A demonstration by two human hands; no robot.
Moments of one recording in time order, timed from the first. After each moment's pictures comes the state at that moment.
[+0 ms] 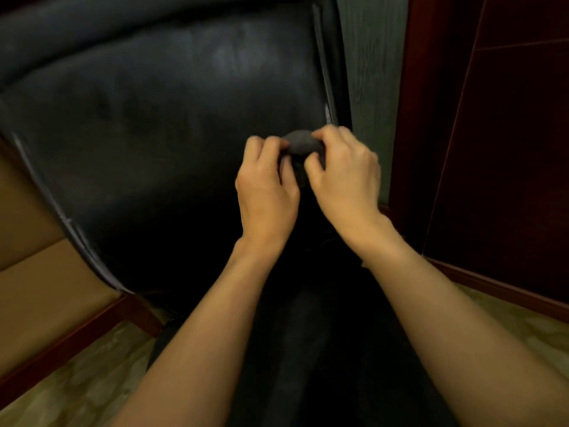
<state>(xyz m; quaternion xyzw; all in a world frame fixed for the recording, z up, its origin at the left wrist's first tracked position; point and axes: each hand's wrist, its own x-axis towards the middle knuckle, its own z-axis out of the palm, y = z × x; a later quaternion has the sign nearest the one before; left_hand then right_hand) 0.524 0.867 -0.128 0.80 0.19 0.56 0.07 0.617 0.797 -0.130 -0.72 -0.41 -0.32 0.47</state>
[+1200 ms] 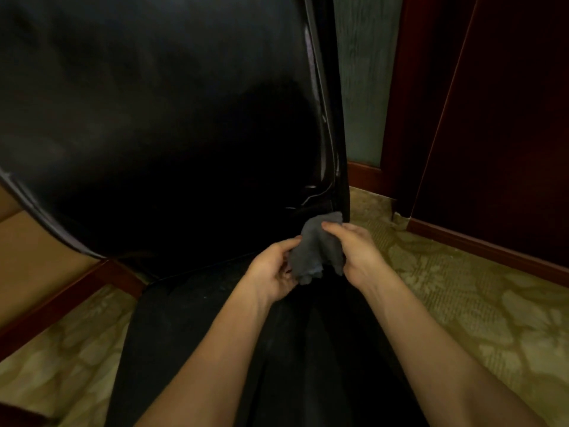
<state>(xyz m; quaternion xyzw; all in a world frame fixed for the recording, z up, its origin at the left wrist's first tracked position) 0.502 0.837 -0.277 0.37 0.49 0.12 0.78 0.614 0.757 -0.300 -0.56 -0.01 0.40 0.72</state>
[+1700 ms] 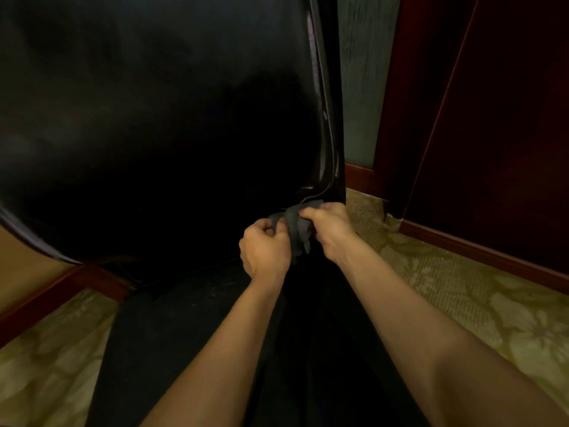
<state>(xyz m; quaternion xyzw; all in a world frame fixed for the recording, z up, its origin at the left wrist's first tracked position) 0.527 0.850 -0.295 0.66 0.54 0.33 0.40 0.632 0.819 -0.298 -0.65 -0.08 0.35 0.67</state>
